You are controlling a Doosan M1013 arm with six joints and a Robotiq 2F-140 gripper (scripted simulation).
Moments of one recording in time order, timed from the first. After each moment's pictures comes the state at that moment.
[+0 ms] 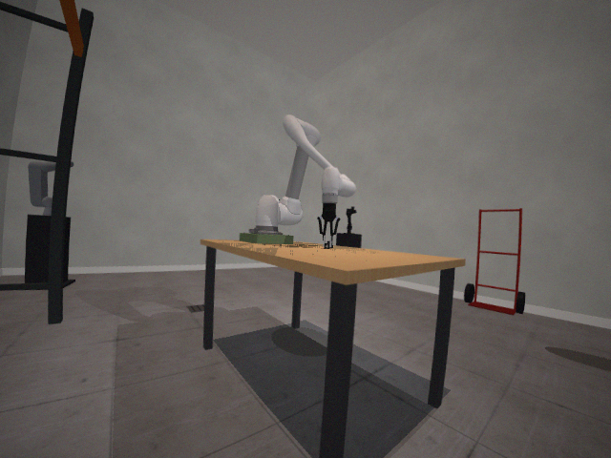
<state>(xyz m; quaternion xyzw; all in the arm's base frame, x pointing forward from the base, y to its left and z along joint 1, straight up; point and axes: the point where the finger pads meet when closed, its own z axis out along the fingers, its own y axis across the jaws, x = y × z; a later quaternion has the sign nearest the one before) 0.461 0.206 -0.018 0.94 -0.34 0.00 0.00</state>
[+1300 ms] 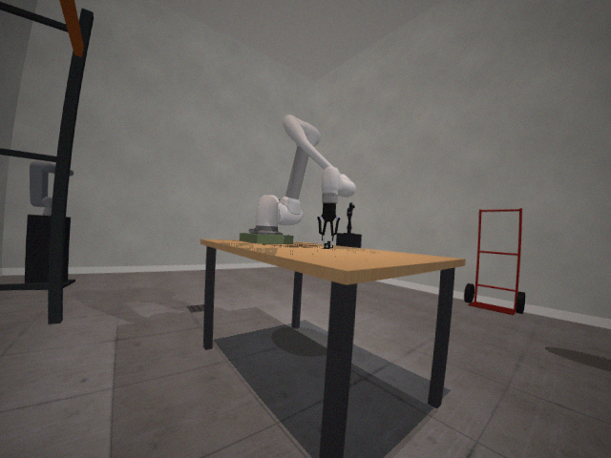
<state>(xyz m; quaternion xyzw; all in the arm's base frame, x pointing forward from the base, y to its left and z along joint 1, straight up) 0.461 0.206 -0.018 0.94 -0.34 0.00 0.00</state>
